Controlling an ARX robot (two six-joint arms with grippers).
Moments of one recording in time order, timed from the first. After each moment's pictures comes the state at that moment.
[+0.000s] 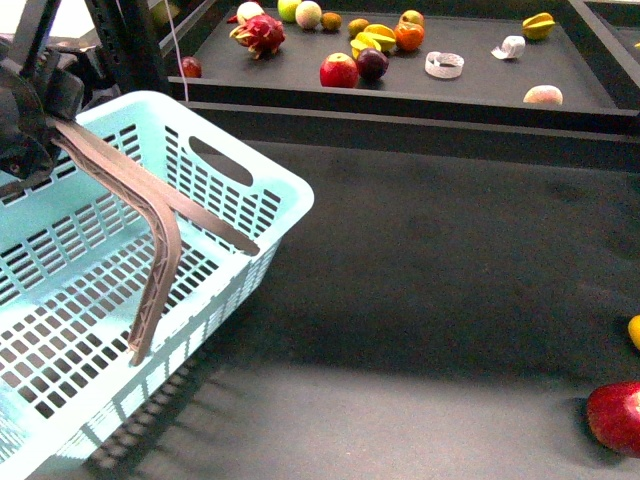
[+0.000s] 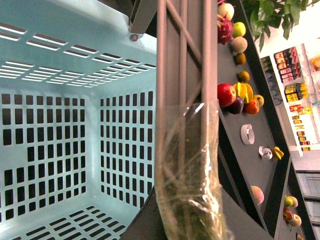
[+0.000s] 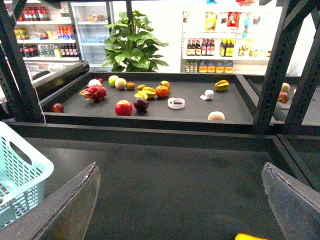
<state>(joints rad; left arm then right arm) -0.12 1.85 0.76 0.66 -0.29 -1.09 0.00 0.00 0.01 0.00 0.00 0.00</state>
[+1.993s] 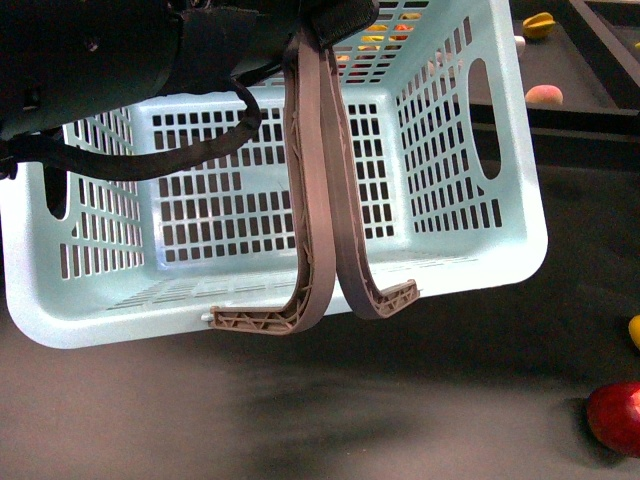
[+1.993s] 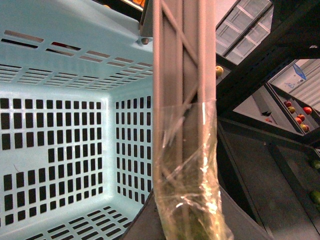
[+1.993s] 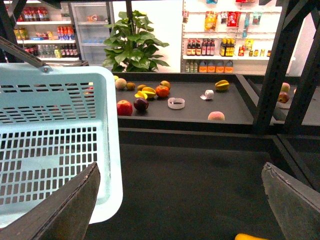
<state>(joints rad) -0.54 1.68 0.74 0.84 -0.12 -0.55 0.00 0.00 0.01 0.00 0.00 0.00</state>
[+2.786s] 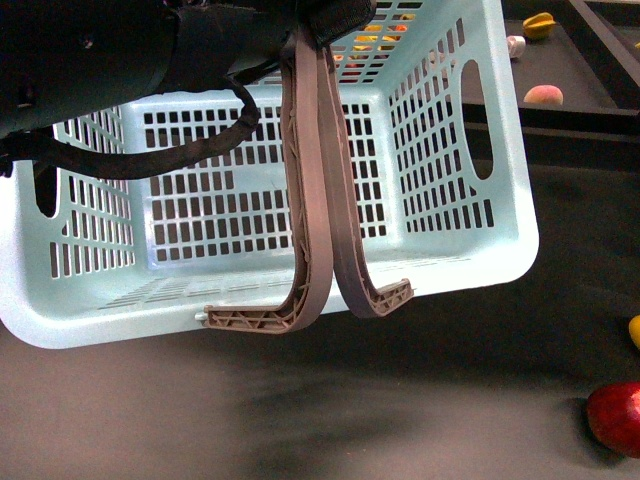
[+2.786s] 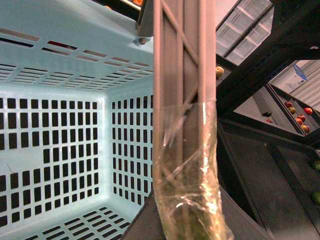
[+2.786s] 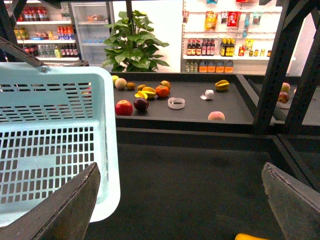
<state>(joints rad) -0.54 1.68 0.74 0.84 -0.12 -0.55 0.00 0.00 0.01 0.00 0.00 0.00</state>
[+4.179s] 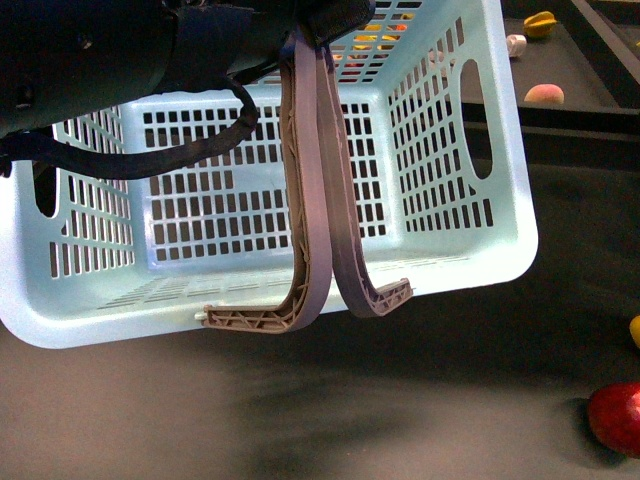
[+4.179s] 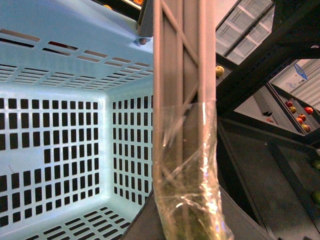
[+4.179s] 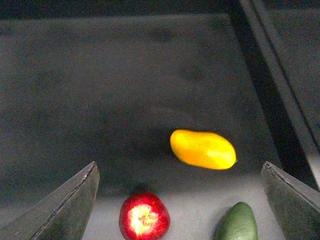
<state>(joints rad) -0.54 1.68 0.74 0.84 -0.12 -0.55 -0.45 1.73 0.32 0.84 -0.22 -0.18</state>
